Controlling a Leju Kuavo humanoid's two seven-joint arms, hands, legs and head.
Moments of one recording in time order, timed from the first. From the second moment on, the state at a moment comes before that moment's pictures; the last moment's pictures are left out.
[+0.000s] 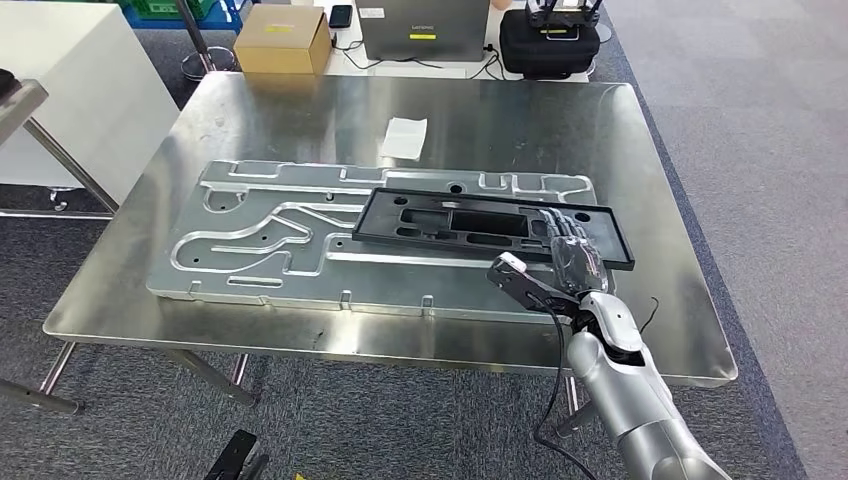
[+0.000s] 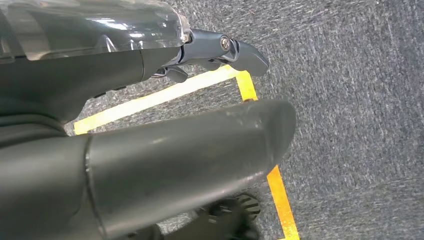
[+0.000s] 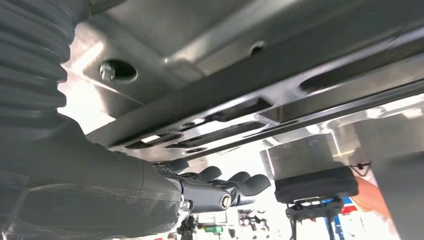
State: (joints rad) left arm -0.18 -0.08 0.92 -0.24 -1.09 -0.06 -0.37; right arm -0.56 0.03 0.26 -0.98 1.06 -0.31 0.03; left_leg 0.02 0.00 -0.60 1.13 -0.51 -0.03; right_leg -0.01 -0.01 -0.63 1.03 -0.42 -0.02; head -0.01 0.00
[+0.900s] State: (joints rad) left arm -0.17 -0.09 0.92 -0.24 -1.08 -0.07 -0.37; right arm -0.51 0.07 0.27 -1.06 1.11 -0.39 0.03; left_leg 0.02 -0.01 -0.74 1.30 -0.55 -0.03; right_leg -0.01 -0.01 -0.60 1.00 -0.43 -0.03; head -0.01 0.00
